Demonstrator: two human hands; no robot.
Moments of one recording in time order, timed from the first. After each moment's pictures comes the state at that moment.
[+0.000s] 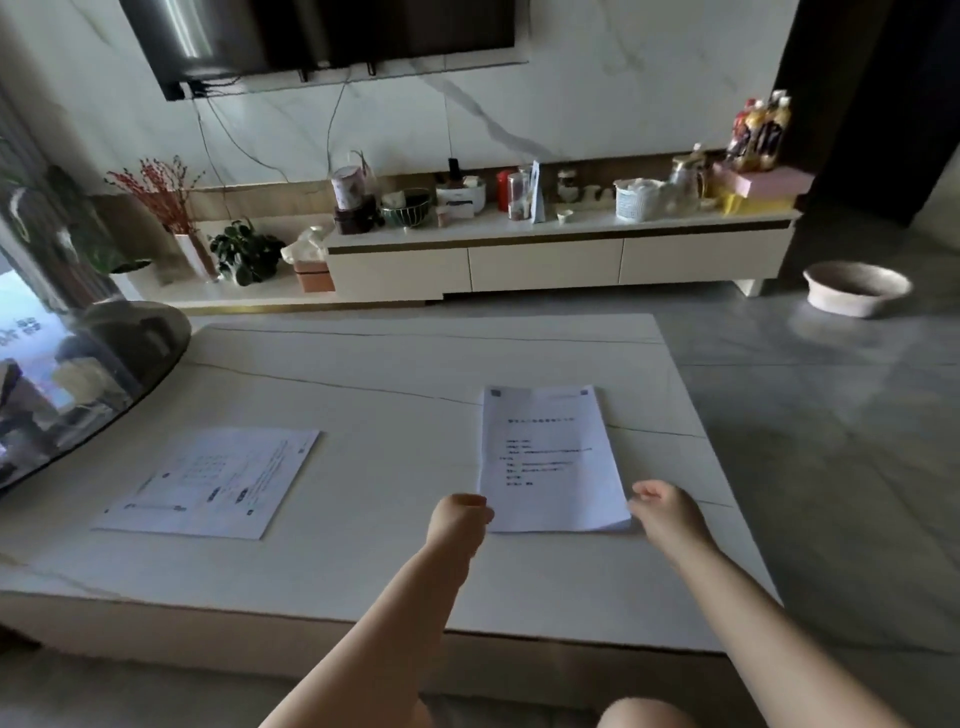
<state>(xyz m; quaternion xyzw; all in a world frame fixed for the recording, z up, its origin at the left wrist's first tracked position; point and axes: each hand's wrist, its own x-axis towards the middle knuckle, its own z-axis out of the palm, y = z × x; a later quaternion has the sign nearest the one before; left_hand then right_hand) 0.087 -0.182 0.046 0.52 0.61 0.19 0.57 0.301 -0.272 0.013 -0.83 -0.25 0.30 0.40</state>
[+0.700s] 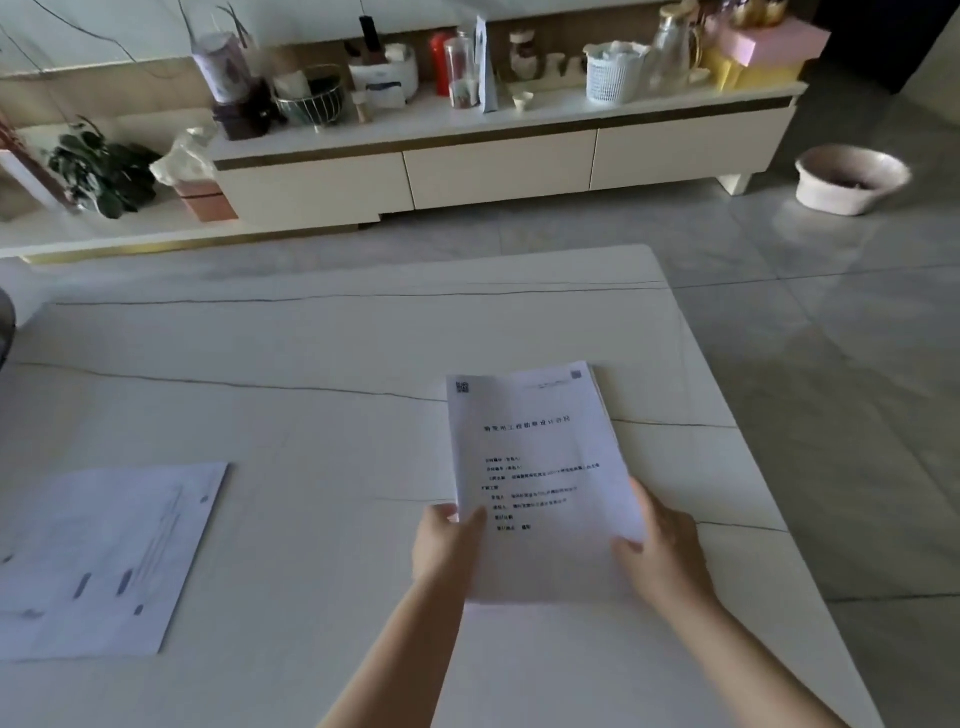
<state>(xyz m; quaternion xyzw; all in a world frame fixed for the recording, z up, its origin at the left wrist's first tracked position) 0.143 -0.073 -0.031 0.50 0.67 0.13 0.53 0.309 -0.207 -0.036 -0.89 -0.33 0.24 0.21</state>
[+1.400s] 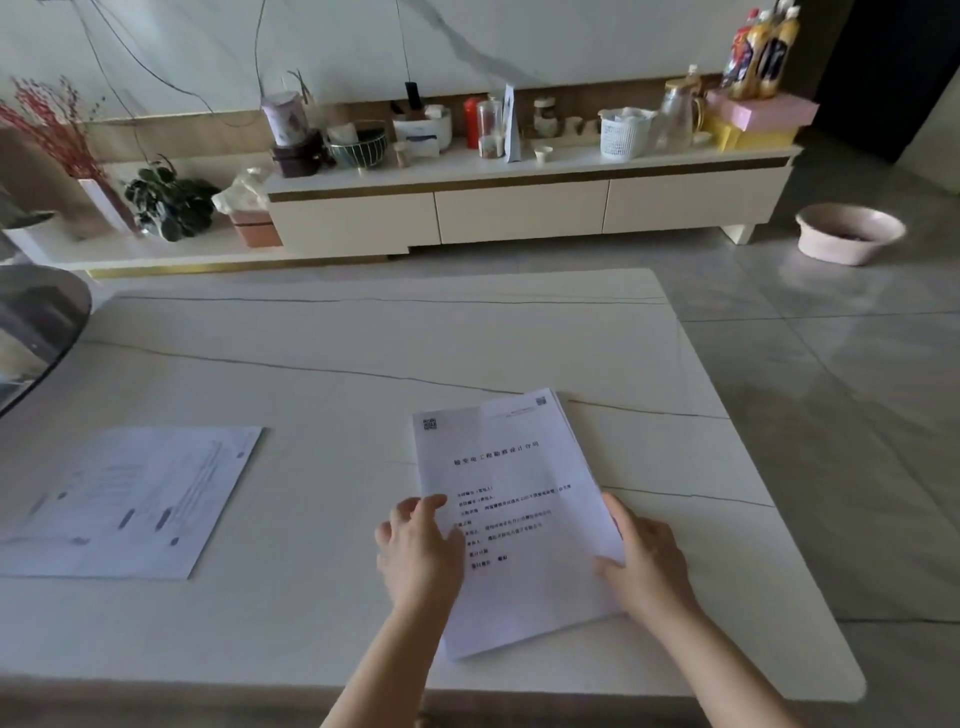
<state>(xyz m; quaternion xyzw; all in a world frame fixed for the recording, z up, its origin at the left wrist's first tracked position) 0.085 -0.127 -0.030 0.67 0.65 0.14 0.32 0.268 -0.248 -0.039 -0.86 -0.40 0.25 0.18</state>
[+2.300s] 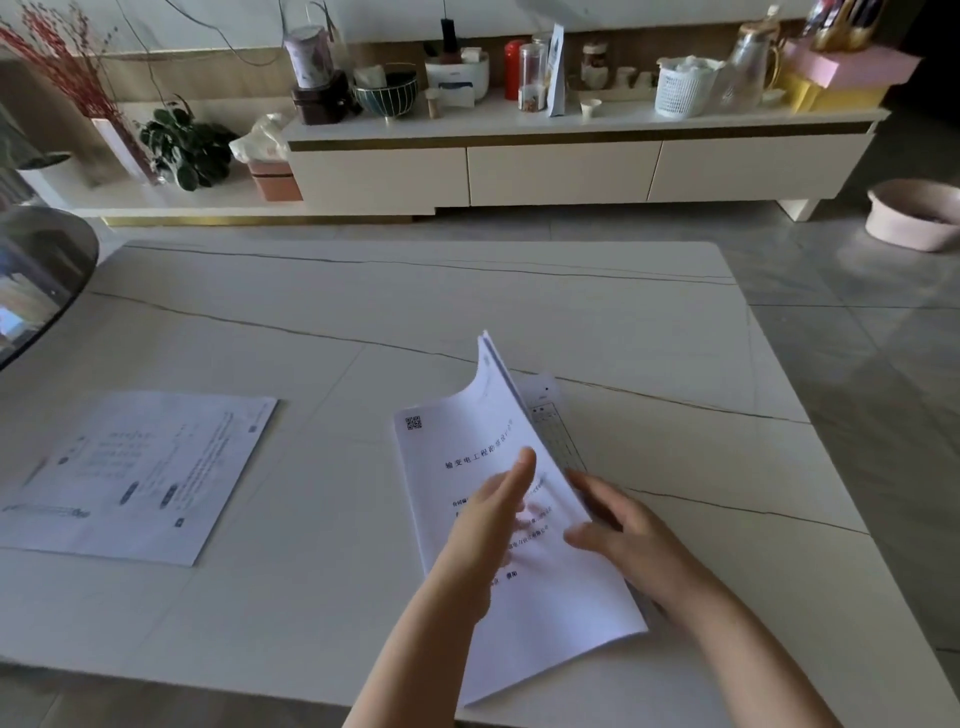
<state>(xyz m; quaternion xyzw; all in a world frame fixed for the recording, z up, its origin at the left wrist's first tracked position) 0.101 -0.109 0.000 0.48 0.51 0.15 0.70 0.242 -0.186 -0.013 -0.65 -0.37 0.52 0.41</state>
